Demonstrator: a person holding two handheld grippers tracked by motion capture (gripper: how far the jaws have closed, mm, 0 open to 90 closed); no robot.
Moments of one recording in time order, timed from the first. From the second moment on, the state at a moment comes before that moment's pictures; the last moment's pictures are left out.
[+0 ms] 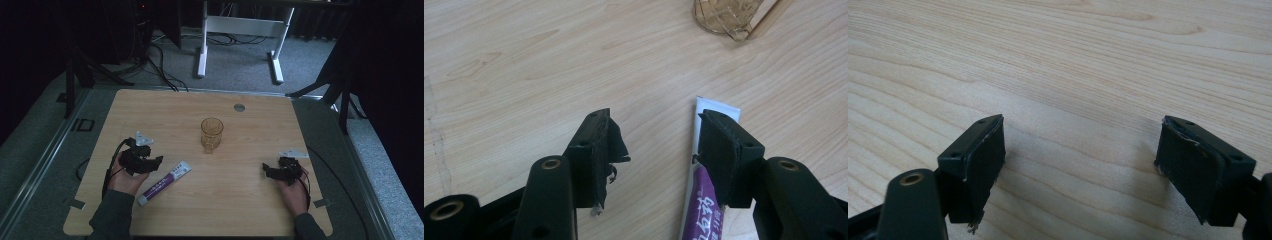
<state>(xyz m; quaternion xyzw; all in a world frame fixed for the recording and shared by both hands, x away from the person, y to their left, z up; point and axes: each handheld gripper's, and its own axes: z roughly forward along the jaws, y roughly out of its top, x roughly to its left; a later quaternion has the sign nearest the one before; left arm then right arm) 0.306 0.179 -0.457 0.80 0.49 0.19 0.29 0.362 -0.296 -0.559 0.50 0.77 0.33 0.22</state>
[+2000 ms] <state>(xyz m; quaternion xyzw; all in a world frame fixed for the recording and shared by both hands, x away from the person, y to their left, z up) 0.309 0.151 -0.460 0.85 0.47 0.14 0.20 0.362 -0.296 -0.559 0.50 0.77 0.33 0.22</state>
